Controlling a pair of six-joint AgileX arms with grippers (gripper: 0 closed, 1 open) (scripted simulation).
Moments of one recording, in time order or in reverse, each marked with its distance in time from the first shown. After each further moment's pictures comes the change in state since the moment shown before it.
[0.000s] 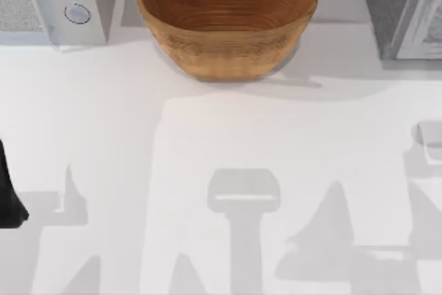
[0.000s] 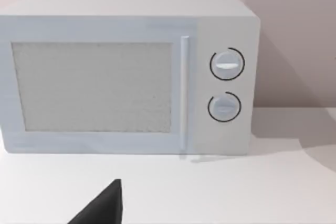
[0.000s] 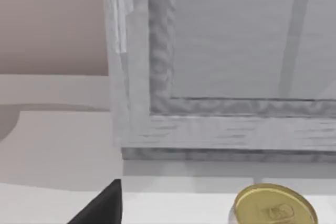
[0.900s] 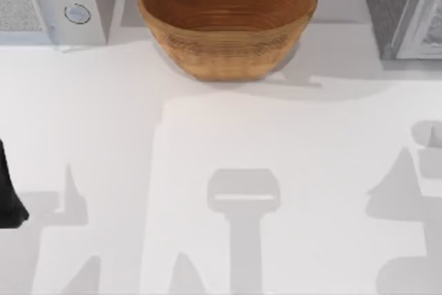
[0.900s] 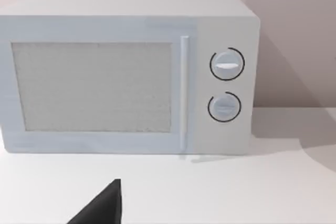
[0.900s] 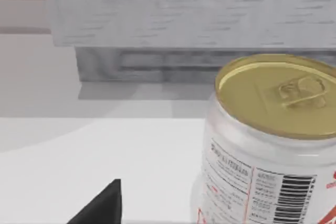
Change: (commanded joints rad) left arm 0.000 0.000 0.000 0.000 0.000 0.000; right arm -0.088 0.930 0.115 0.747 -0.068 -0.010
